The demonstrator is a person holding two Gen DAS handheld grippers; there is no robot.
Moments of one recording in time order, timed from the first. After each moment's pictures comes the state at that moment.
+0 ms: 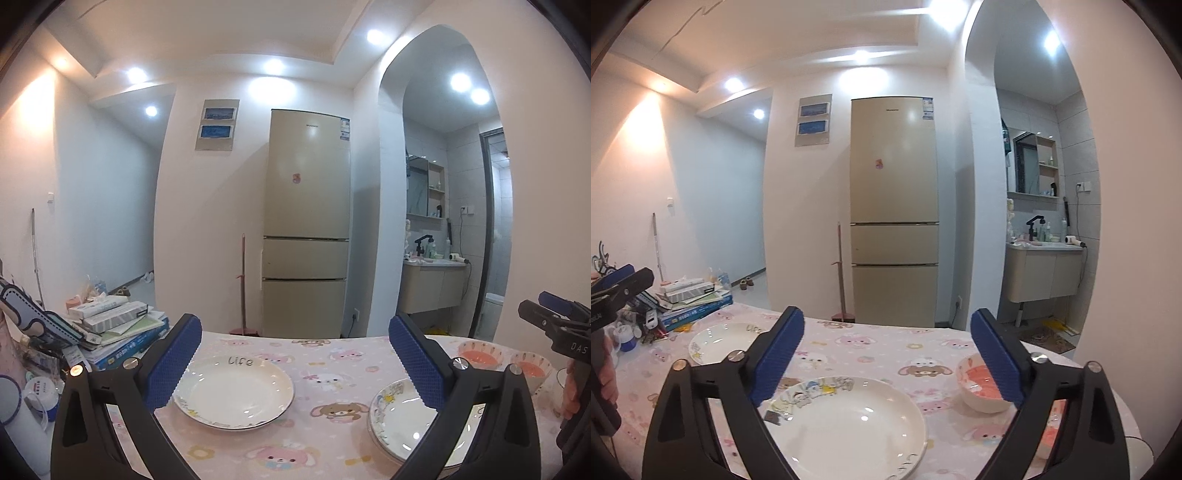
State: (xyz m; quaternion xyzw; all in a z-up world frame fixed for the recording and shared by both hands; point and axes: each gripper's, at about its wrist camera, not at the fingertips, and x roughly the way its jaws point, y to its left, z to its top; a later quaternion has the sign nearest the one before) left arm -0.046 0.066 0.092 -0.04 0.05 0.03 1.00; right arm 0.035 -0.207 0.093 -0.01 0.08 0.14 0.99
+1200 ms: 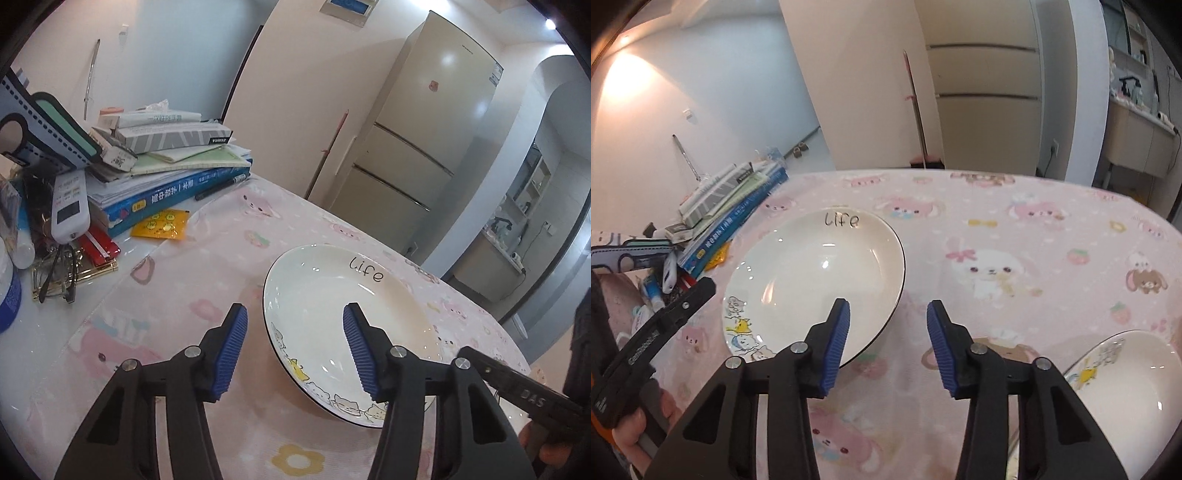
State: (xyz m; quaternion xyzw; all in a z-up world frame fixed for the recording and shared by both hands) left arm 0.086 0.249 -0.036 -0.26 0.28 0.12 0.92; right arm 0.224 0.027 -0.024 0.02 0.43 0.24 0.87
